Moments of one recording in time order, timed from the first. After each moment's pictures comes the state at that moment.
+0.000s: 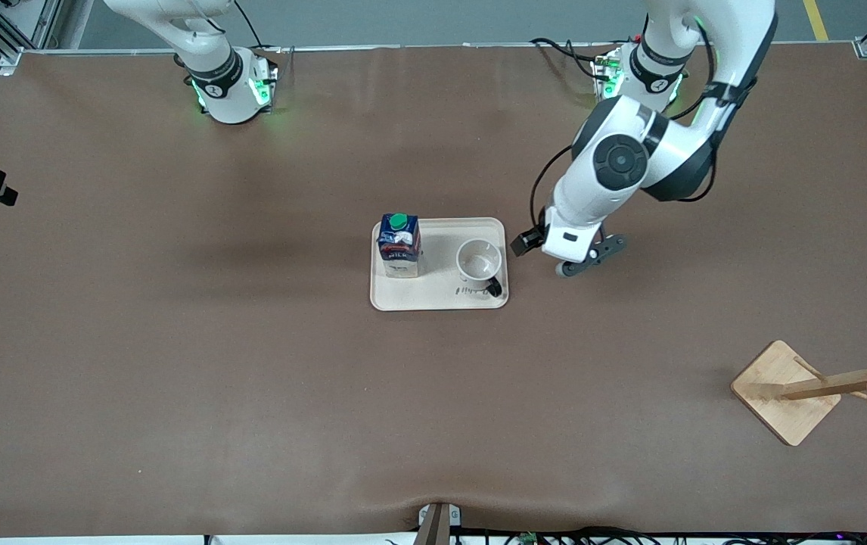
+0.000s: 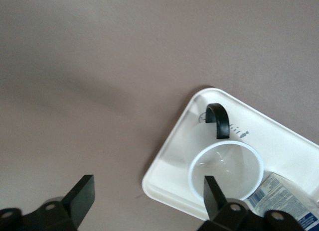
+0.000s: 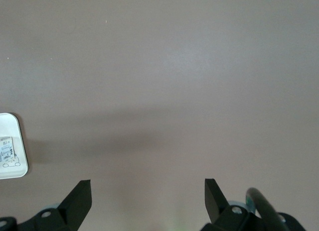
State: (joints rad) left arm -0.17 0.29 -0.43 -2.01 -0.07 2.25 -1.06; right arm -0.01 0.01 -0.14 -1.51 0.01 1.51 -0.07
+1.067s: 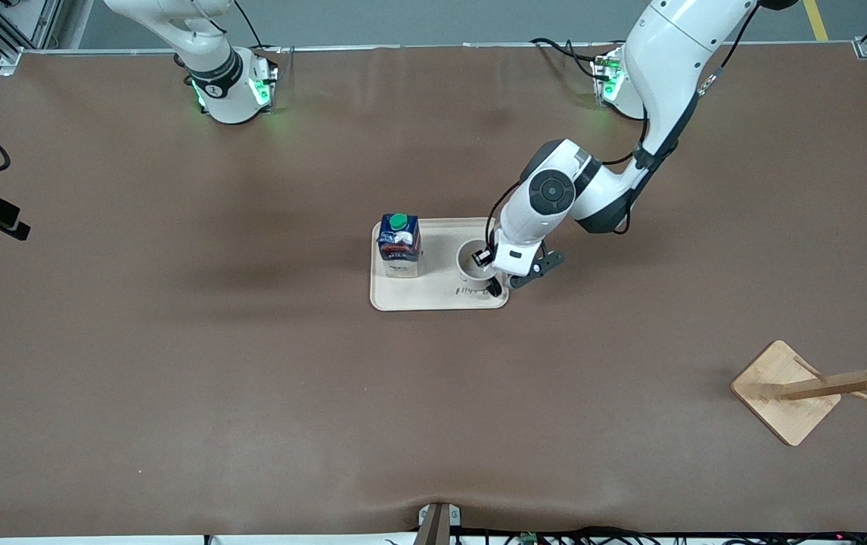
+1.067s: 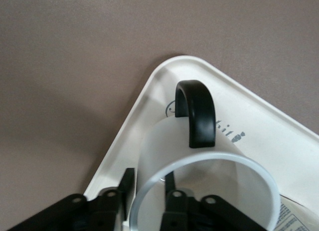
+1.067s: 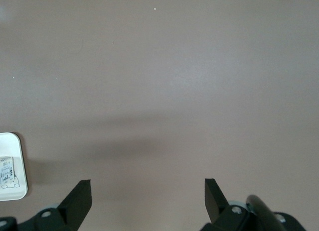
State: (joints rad) left arm -0.26 0.53 -0.43 -1.99 0.03 2.52 -1.20; right arm -0.01 0.08 -0.13 -1.51 0.04 1.61 -0.07
